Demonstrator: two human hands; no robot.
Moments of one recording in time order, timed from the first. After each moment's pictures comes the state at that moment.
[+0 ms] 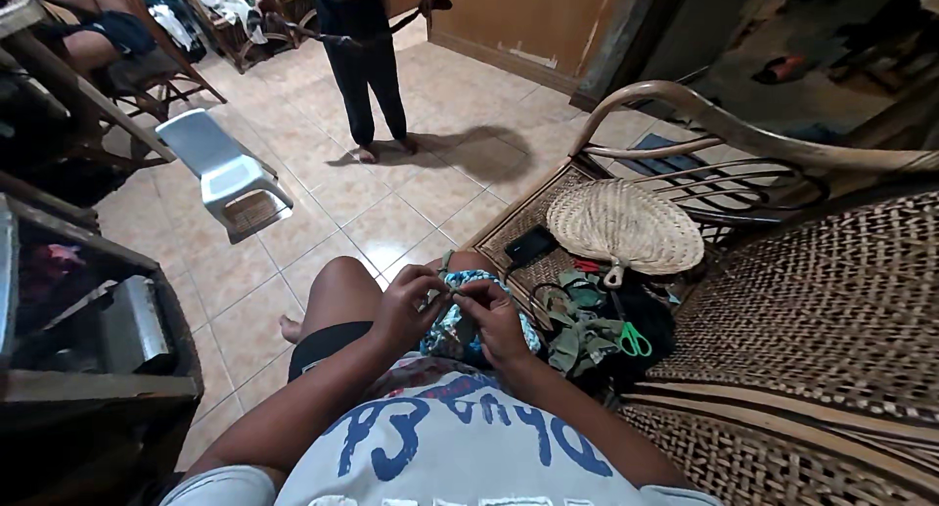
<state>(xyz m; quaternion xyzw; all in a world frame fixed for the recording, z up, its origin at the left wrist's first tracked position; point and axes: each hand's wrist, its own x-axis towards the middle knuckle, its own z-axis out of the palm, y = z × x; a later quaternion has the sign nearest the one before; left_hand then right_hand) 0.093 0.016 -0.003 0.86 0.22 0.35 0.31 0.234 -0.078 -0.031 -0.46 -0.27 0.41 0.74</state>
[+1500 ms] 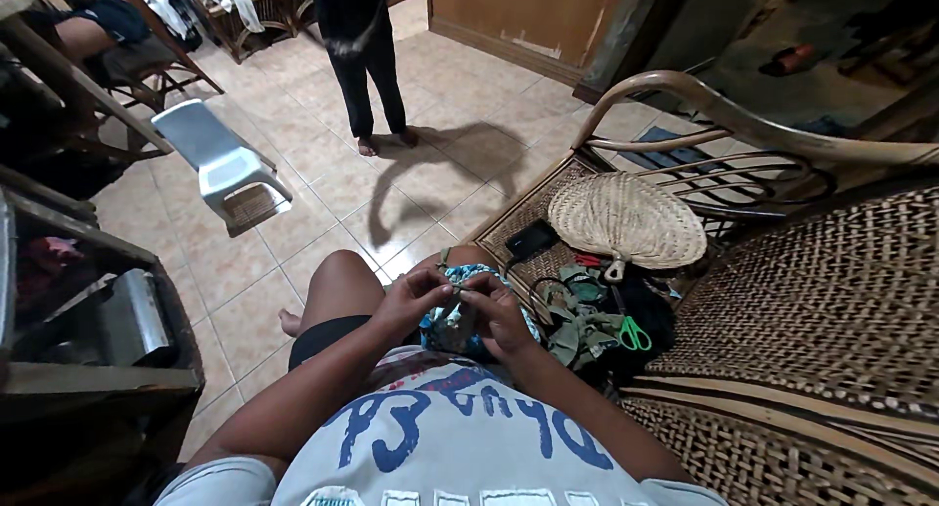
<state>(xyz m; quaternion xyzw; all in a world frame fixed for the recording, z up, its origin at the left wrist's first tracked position) 0.097 0.017 0.003 0.64 0.26 0.24 0.68 0.241 -0.082 -0.027 -0.40 -0.23 0.51 0.72</state>
